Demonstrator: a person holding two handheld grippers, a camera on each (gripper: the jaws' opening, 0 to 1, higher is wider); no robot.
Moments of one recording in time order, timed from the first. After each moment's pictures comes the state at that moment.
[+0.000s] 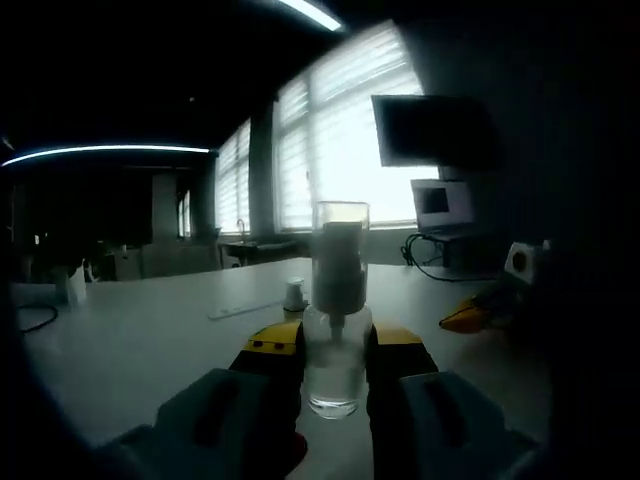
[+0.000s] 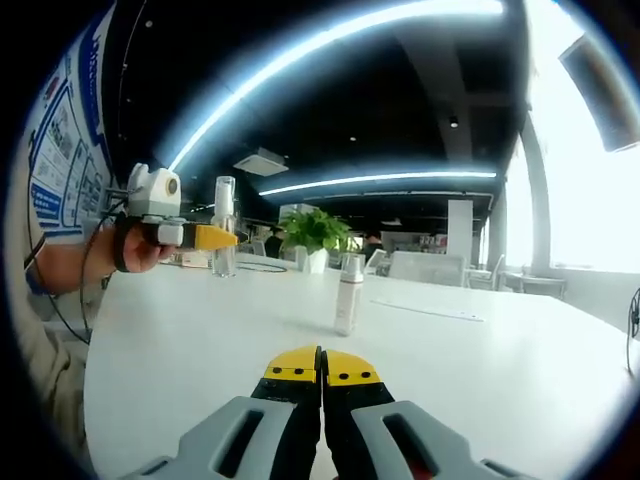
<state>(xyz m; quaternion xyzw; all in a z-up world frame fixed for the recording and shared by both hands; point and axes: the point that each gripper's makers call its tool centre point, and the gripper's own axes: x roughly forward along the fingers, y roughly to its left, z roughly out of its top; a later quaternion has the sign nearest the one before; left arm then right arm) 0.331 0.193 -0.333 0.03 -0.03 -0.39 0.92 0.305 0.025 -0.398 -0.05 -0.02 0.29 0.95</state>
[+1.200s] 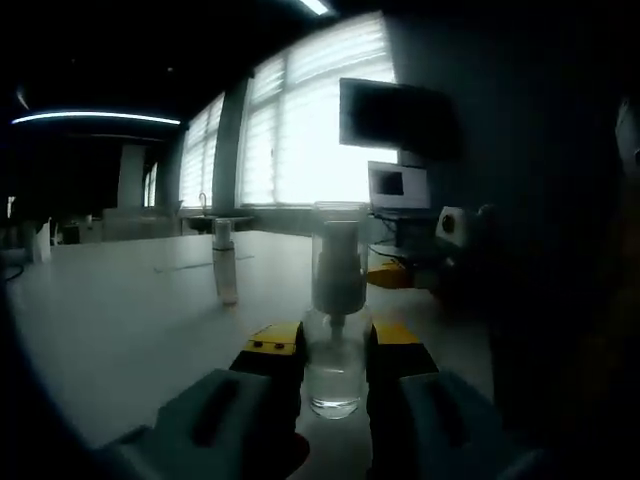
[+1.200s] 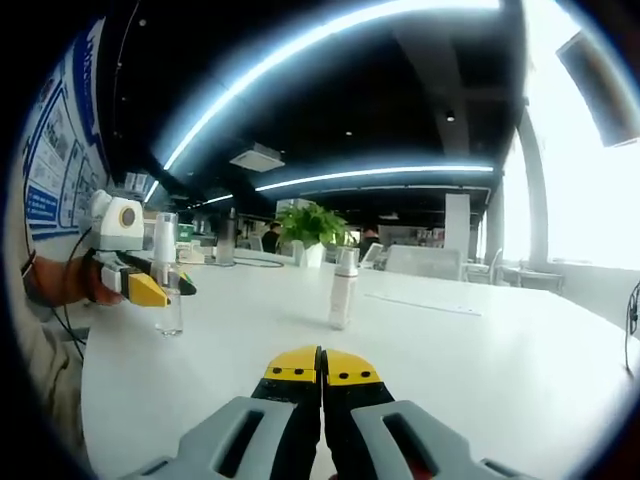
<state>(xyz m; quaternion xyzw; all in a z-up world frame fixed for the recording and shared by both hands) 0.267 0.166 -0.394 0.01 0.02 -0.46 0.89 0.306 0.022 -0.402 -0.05 -0.01 0.29 0.96</state>
